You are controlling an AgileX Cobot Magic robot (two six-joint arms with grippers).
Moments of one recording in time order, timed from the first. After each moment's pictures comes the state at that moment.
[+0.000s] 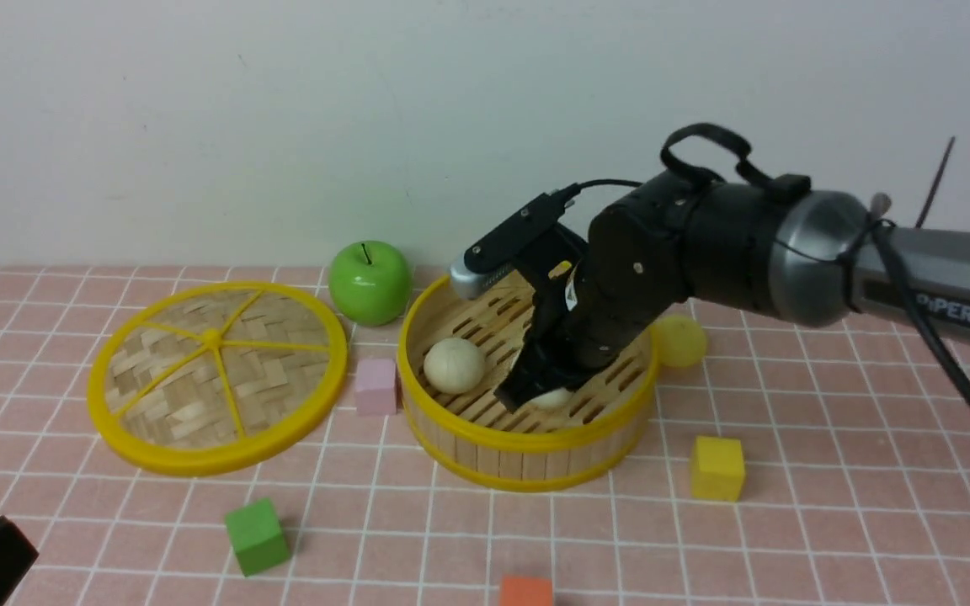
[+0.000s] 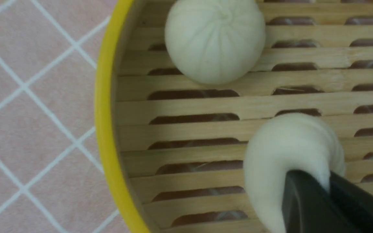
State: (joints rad) right arm 0.59 2.02 -1.56 -0.09 0.64 -0.06; left arm -0.44 0.06 -0.18 -0.26 0.12 -0.01
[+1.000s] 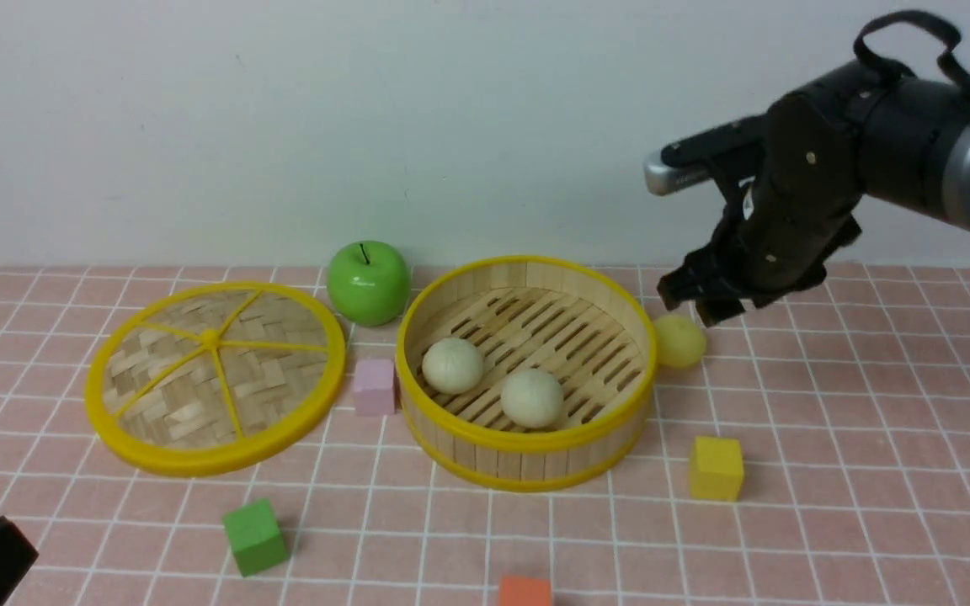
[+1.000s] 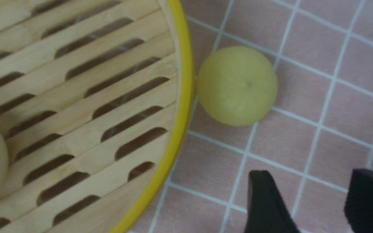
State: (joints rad) right arm 0.32 1.97 -1.60 -0.13 0.83 0.13; left arm -0.44 0.06 -0.18 -0.26 0.12 -0.01
